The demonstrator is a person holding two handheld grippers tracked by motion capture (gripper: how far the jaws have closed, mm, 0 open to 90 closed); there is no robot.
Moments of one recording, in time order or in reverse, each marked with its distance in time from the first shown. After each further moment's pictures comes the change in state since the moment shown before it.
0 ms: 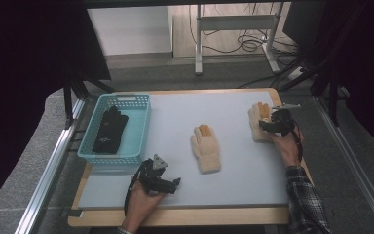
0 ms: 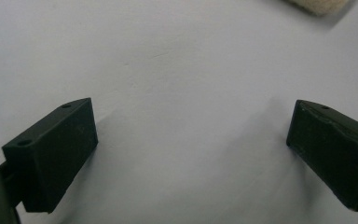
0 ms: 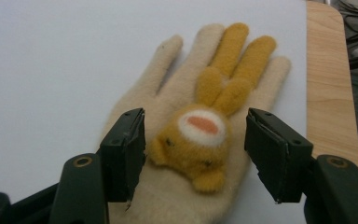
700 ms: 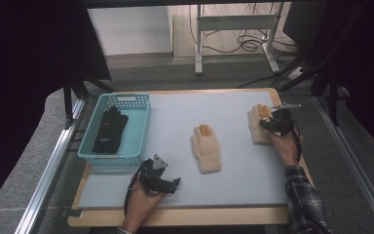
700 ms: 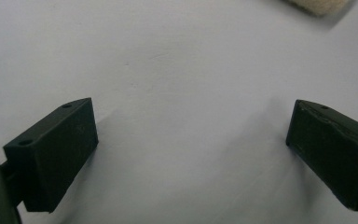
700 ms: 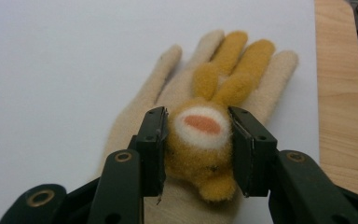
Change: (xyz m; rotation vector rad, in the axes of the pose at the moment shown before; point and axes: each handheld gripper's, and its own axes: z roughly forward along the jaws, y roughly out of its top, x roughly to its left) left arm 0.000 0.000 0.000 -0.001 0.000 0.000; right arm 0.004 0.002 -0.008 0.001 0.036 0.054
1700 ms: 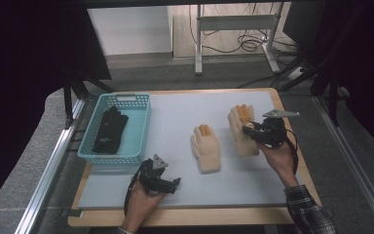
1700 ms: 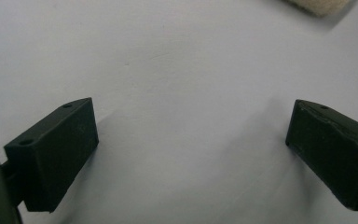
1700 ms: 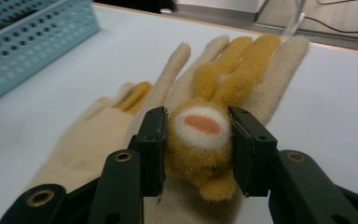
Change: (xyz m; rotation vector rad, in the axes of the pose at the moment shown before) left arm 0.000 0.000 0.000 0.003 0.002 0.002; right arm 0.097 0.006 -0.088 -0.128 0.245 -0.088
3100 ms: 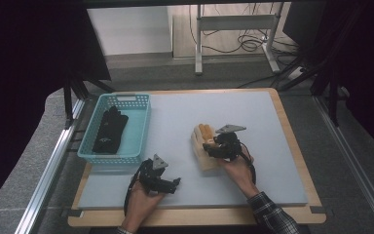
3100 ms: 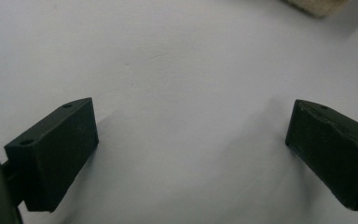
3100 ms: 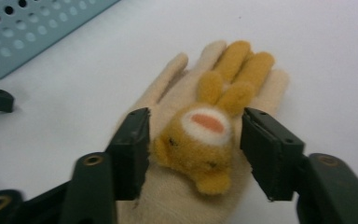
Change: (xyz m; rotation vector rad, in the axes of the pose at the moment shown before) left arm 0.000 0.000 0.000 -0.002 0.000 -0.002; right arm 0.093 -0.023 0.083 0.105 0.058 -0.049
